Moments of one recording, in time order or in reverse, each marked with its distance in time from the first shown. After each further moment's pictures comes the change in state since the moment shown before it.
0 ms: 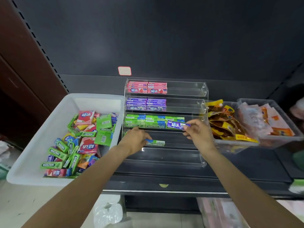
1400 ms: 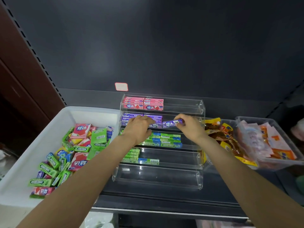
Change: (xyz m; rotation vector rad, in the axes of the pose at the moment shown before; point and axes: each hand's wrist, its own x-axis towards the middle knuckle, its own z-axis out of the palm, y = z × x) left_hand 0.052 0.034 -0.071 0.134 0.132 -0.050; right_hand 0.090 -0.043 -0.008 -0.714 -0.218 -0.324
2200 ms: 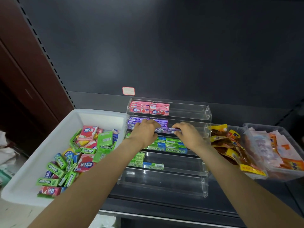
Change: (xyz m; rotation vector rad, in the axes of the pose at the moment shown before) left_hand 0.004 0.003 0.003 -0.042 0.011 -0.044; right_hand 0.003 -0.011 0.019 -0.093 -0.044 -0.088
